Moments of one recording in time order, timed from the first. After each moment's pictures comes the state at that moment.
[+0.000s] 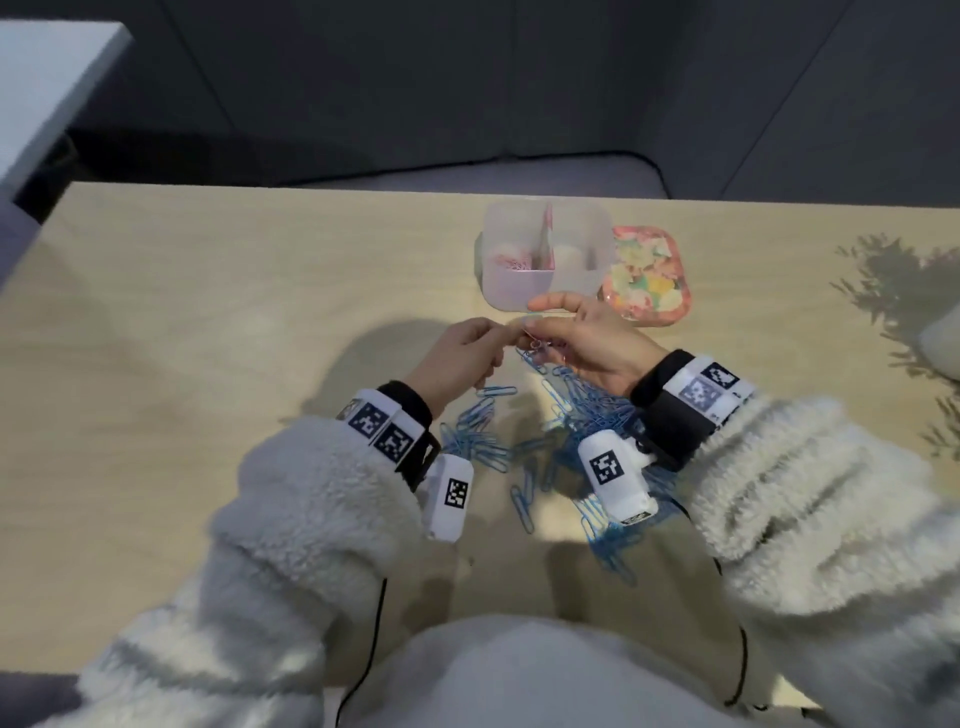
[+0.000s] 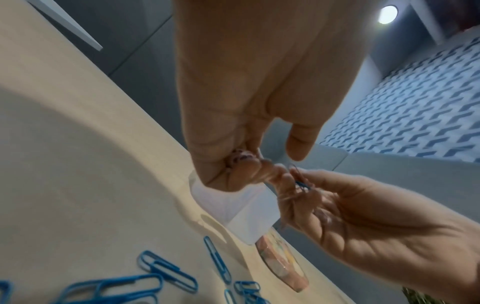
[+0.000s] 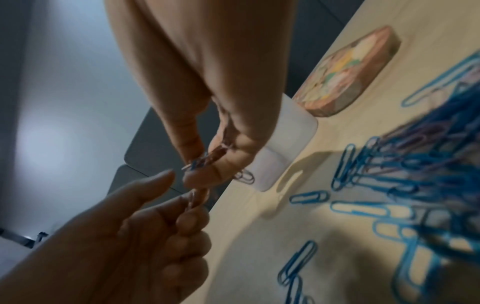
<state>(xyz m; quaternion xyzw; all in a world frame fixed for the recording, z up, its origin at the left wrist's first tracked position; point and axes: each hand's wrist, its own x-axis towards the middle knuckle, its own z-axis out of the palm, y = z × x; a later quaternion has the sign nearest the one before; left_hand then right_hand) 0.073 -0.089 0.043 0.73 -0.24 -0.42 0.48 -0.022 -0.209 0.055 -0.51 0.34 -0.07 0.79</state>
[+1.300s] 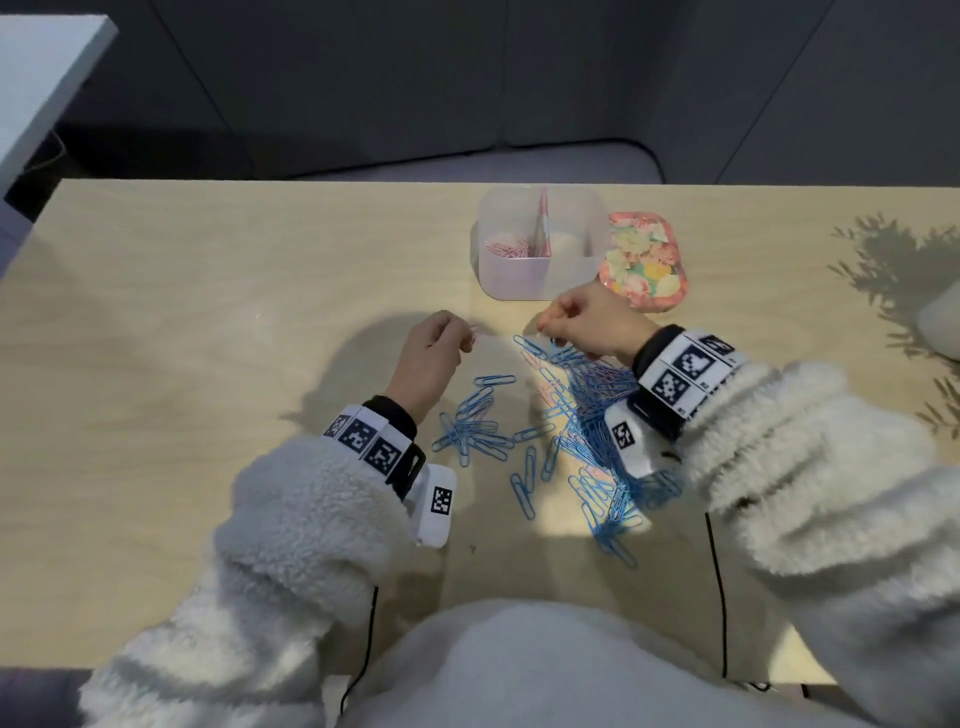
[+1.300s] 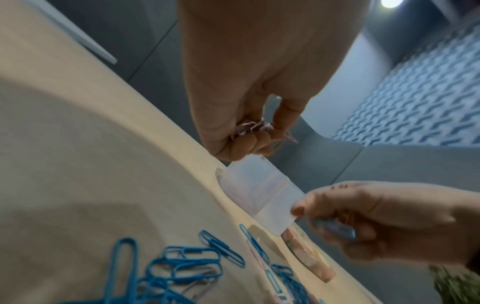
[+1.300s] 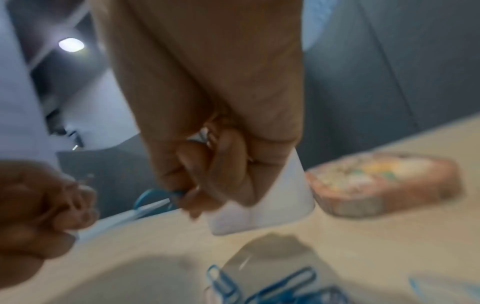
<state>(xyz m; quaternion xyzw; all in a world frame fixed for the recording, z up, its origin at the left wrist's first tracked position) 0.079 -0.067 0.023 0.75 -0.21 -0.32 0.54 -0.023 -0.230 0.041 -0.81 0.37 0.03 0.46</state>
